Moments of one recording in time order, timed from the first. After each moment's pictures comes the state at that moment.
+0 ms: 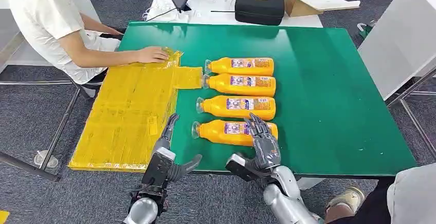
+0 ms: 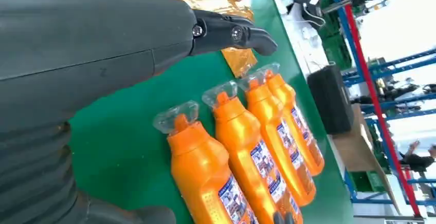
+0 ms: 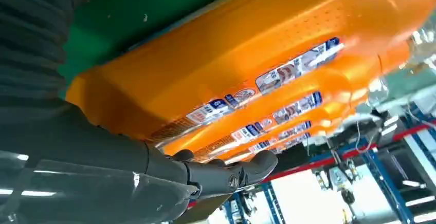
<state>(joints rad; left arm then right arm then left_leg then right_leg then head) -0.08 -0.19 -0.52 -1.12 -0.28 0.28 -0.56 -0.29 0.06 0.28 -0.71 0.89 -0.61 -0.43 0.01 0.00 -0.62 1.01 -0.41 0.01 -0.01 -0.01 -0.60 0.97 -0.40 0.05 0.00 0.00</state>
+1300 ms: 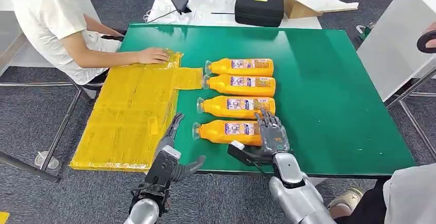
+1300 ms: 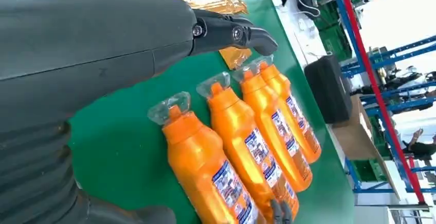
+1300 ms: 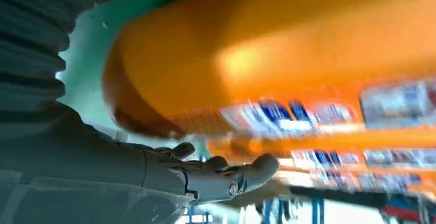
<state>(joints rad) -0.06 -0.20 -0.53 -1.19 -0.34 0.24 -0.48 -0.30 -0.04 0.36 -0.87 1.26 -0.31 0.13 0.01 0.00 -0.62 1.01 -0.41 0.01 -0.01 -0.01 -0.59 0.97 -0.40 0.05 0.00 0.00</state>
